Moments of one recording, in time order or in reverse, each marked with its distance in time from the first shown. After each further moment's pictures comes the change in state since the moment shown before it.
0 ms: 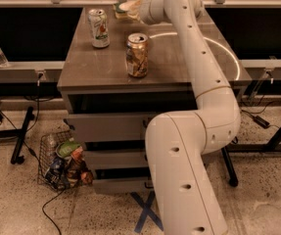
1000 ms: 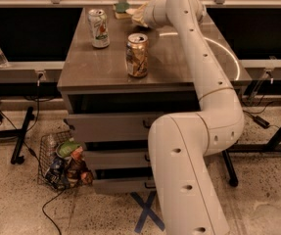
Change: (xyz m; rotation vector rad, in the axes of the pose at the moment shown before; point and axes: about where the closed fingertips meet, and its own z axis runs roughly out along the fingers) arm 0.030 0.000 0.000 0.022 0.053 0.145
